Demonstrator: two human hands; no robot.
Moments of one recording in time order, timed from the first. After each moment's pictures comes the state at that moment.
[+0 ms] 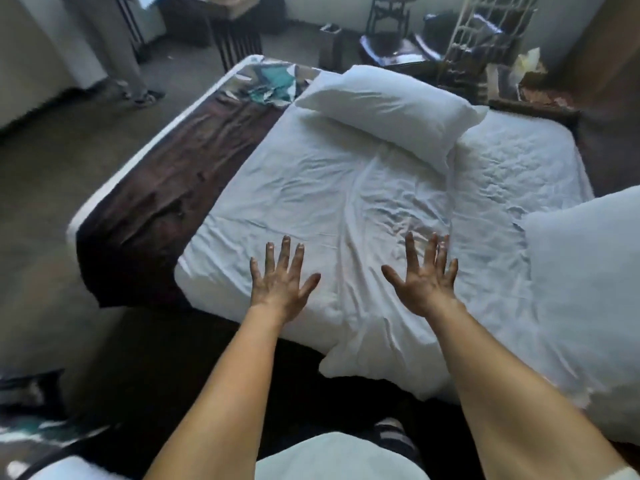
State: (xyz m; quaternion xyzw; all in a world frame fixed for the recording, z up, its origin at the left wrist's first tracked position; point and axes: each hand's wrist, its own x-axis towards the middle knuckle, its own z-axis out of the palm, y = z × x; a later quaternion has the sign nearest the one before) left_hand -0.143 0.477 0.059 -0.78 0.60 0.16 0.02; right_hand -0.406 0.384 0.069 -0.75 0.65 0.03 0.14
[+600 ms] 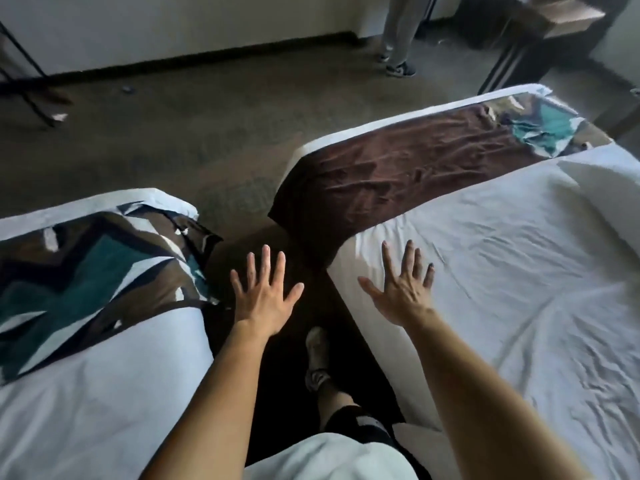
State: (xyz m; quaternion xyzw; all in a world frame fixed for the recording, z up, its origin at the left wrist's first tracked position) left_hand 0.106 0.716 -0.004 -0.96 0.22 0.16 -0.06; right_hand -0.006 0.467 0.033 -0.94 0.29 0.13 0.11
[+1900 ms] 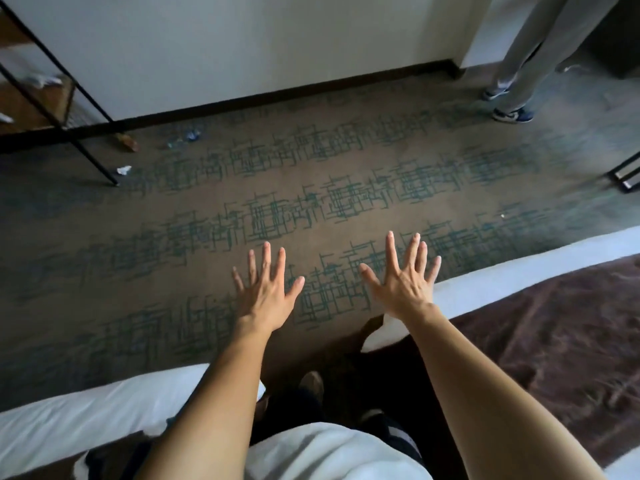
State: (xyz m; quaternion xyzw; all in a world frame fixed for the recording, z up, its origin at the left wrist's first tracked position) left_hand 0.827 0.692 -0.009 -0.98 0.13 0.14 -0.07; right_hand 0.757 0.429 0.011 -0.96 0.24 0.11 0.13
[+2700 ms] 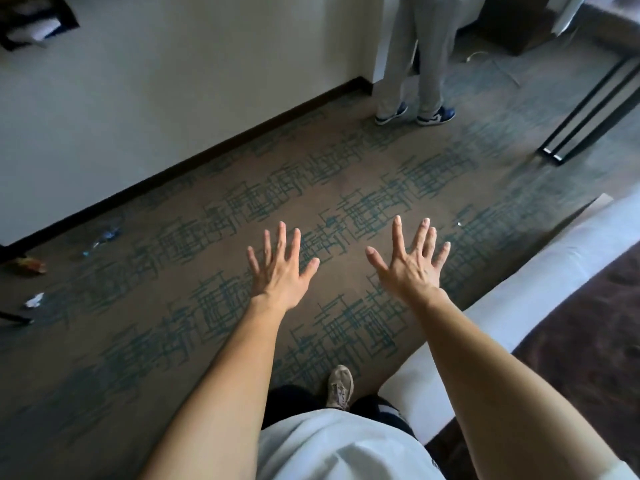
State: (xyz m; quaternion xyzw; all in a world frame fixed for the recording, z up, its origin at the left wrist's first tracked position) left_hand 1.117 0.393 0.023 -0.94 0.31 0.13 -0.04; right_hand 0.972 0.192 0.034 -0.90 0.39 0.08 0.15
